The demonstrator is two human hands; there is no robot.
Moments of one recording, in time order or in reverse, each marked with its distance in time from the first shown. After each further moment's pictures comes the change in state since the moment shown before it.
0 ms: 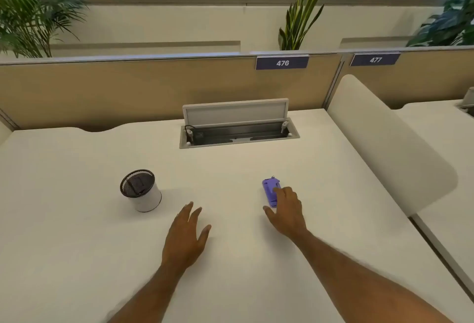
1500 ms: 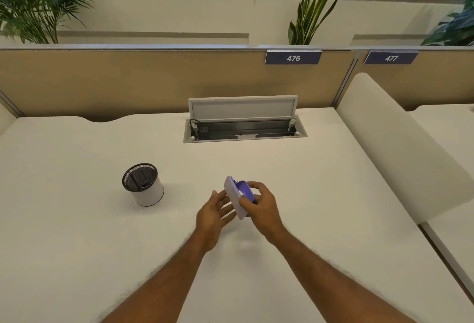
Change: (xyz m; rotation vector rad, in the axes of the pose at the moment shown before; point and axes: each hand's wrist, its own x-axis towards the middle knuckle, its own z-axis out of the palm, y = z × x) left_hand 0.040 0.077 -0.006 -1.507 -0.201 -0.549; right_hand -0.019 -0.094 -0.021 1.019 -0.143 0.118
